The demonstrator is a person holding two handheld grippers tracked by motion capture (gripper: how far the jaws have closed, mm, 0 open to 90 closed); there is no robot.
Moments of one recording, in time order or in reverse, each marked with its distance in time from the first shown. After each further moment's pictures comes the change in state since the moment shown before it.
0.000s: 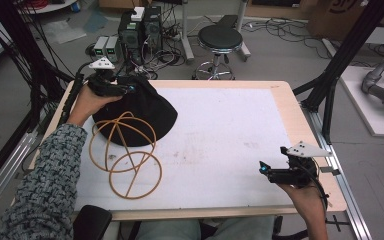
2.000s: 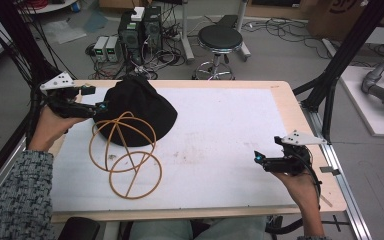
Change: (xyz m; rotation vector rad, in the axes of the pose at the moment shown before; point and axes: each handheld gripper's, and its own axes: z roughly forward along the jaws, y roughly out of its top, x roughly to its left) left arm -0.028 -0.034 -0.105 -0.087 0.020 -0.017; right arm -0.008 0.020 0.021 -0.036 0.043 -0.010
